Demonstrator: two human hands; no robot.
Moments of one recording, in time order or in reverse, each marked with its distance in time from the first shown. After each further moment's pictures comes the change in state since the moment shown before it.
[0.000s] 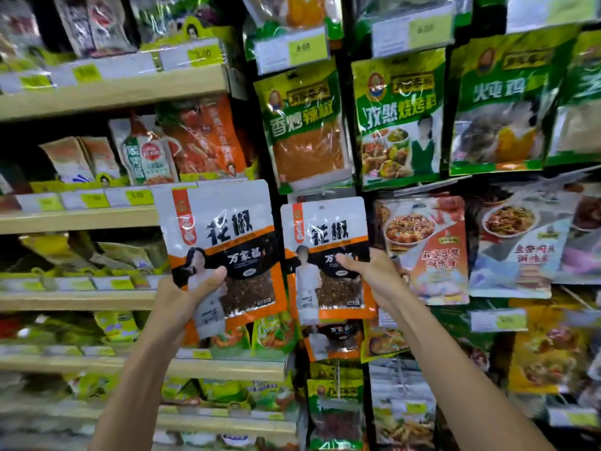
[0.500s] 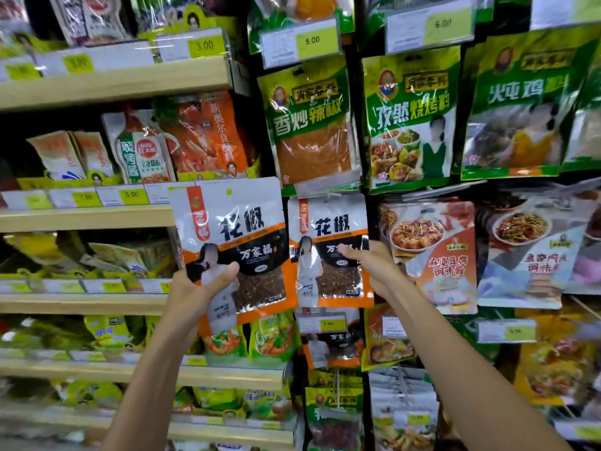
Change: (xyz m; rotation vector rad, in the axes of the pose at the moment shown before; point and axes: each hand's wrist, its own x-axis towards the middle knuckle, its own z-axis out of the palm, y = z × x) left_hand 0.023 -0.007 0.017 -0.054 -0.073 0.022; right_hand 0.057 0.008 0.001 0.026 0.060 0.102
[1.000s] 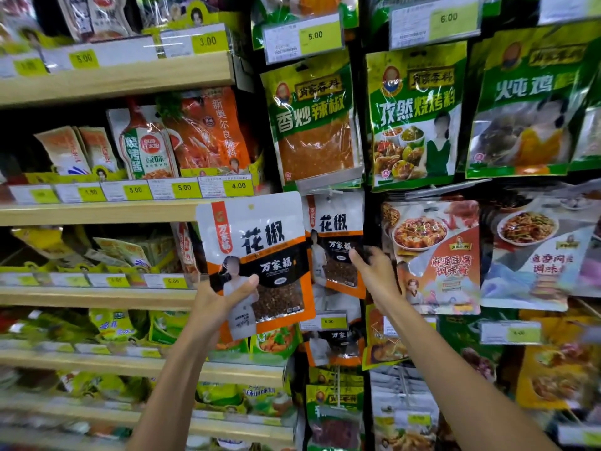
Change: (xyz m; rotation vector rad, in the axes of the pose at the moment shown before) left_hand -0.009 -0.022 0.024 -0.021 -0.022 -0.039; right_hand -0.011 0.031 0.002 -0.220 0.195 -0.164
